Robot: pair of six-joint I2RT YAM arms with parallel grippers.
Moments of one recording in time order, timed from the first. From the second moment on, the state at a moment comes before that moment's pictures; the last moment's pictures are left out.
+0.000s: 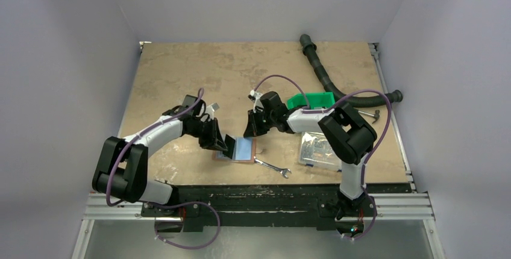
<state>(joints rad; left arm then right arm) -0.29 1.42 0.74 -0.53 0.60 -0.47 0.71 1.92 1.03 0.12 -0.41 0.46</state>
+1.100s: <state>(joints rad) -0.35 1.51 0.72 -0.42 0.61 -0.47 0.71 1.92 1.03 0.12 -0.41 0.46</state>
